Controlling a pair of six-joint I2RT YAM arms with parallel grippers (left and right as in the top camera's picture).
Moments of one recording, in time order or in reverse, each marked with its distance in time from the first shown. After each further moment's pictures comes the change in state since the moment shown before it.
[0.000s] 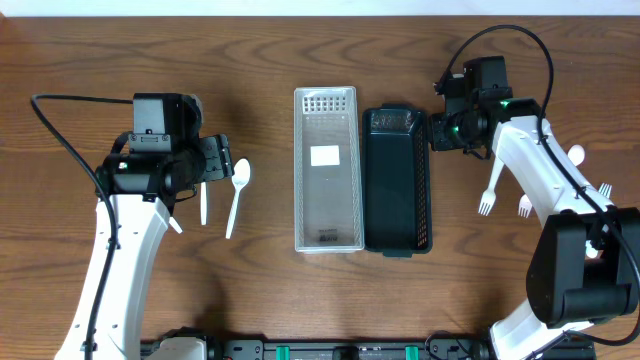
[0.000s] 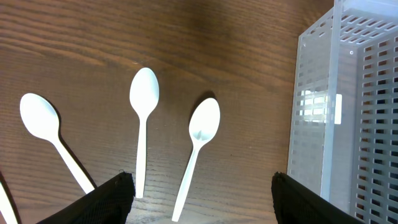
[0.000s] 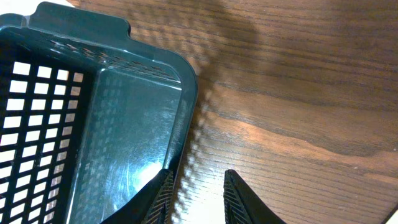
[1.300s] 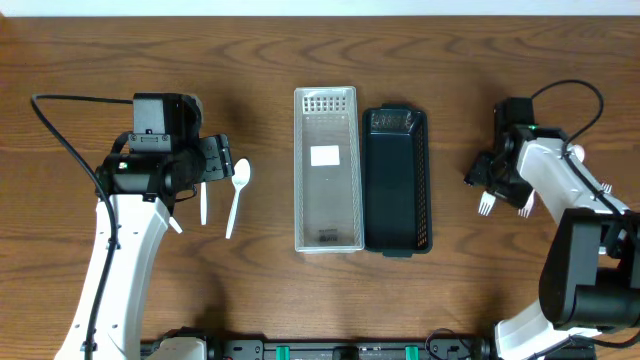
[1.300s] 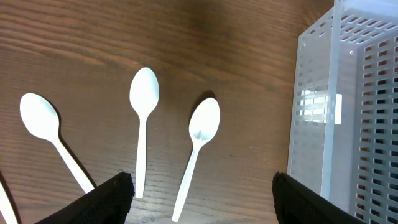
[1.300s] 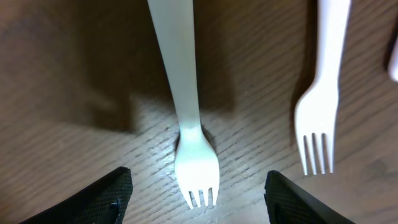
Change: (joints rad) left arm 0.000 0.000 0.000 0.000 0.000 0.000; right arm -0.161 -0.026 -0.209 -0.134 0.358 0.510
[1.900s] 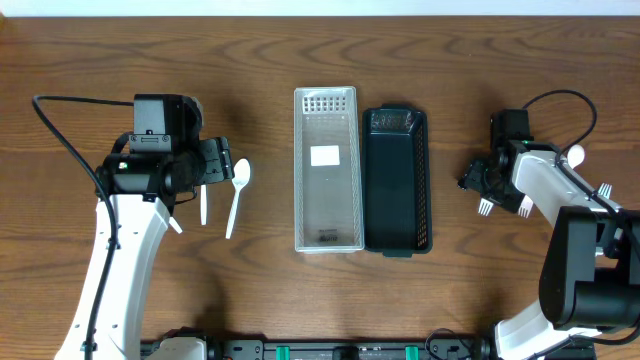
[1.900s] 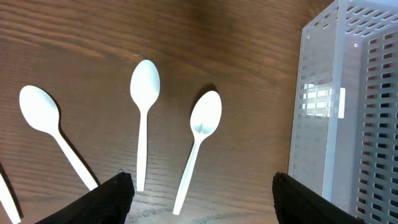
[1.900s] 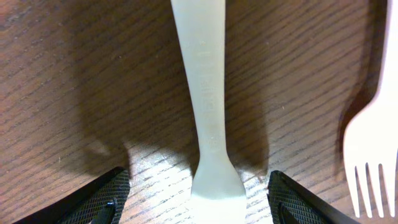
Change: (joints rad) left arm 0.000 0.000 0.000 -0.022 0.000 0.000; right arm 0.000 0.000 -0.100 0.169 -0.040 -0.028
